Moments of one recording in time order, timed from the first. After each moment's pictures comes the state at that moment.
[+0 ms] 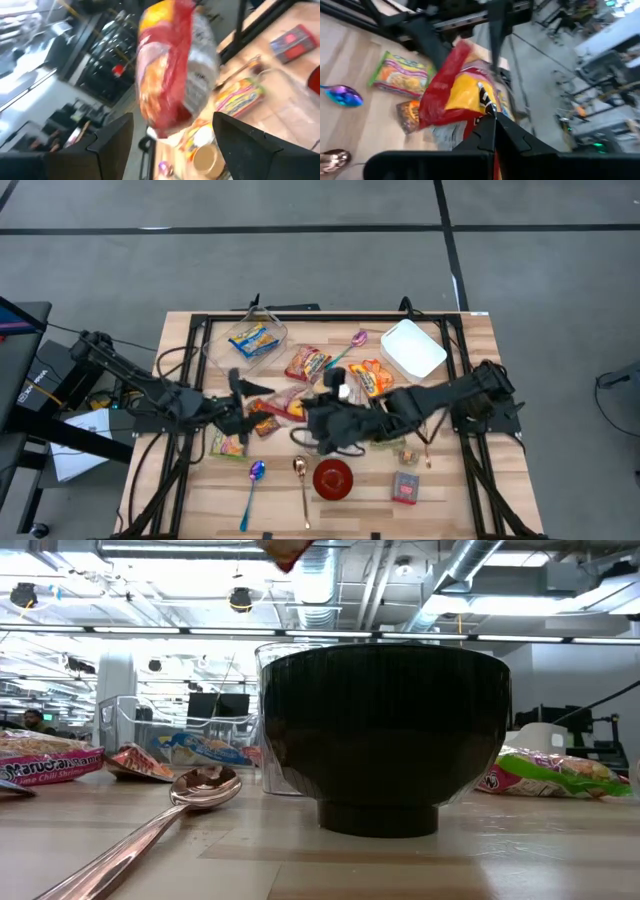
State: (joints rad) left arm -0.52 0.88 0.62 0.20 -0.73 0.81; right arm 0.38 1.89 2.02 -0.76 0.73 -0.26
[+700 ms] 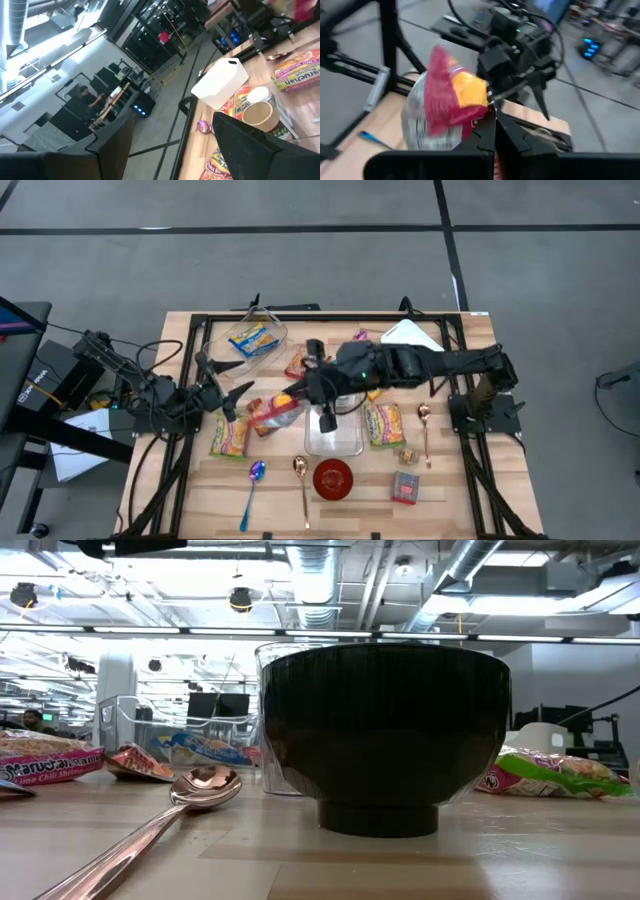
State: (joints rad) left arm -0.57 0.60 0.47 0.18 -1.08 0.81; right arm 0.16 1.81 2.02 -0.52 0.08 -0.29
